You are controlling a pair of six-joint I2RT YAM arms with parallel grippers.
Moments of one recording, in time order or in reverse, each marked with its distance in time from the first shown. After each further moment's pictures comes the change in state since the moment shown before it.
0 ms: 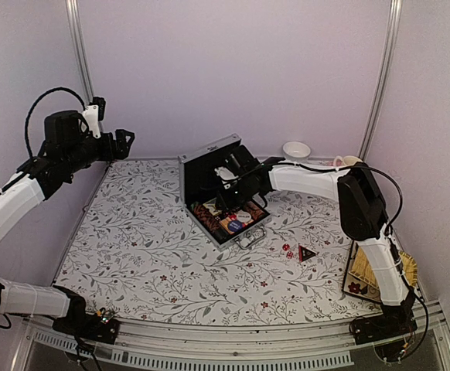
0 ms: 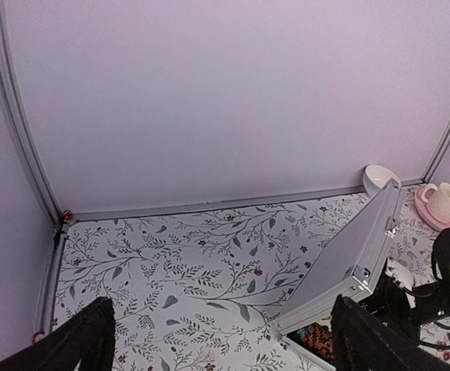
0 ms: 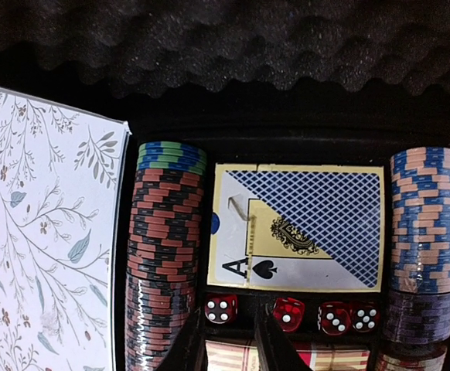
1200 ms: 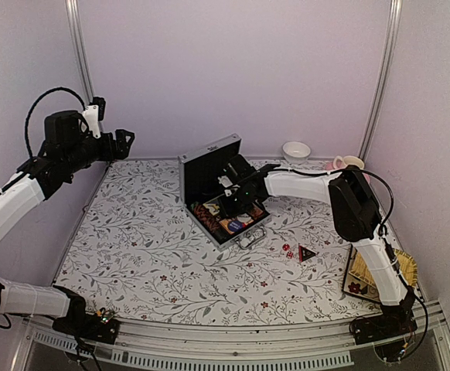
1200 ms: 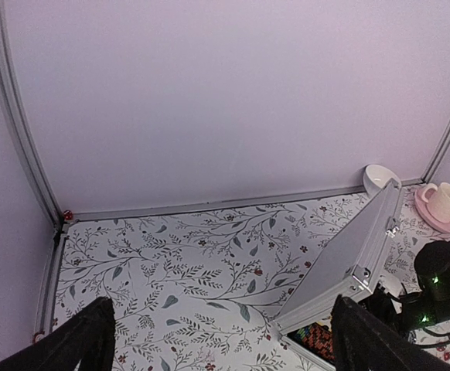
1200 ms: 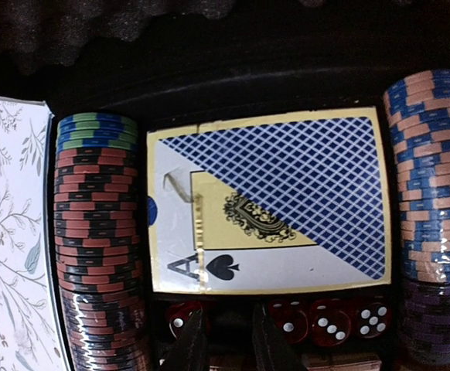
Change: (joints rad) left arm 0.000 0.000 0.000 0.000 0.000 0.000; right arm -0.005 0.068 0.008 -0.025 0.056 0.097
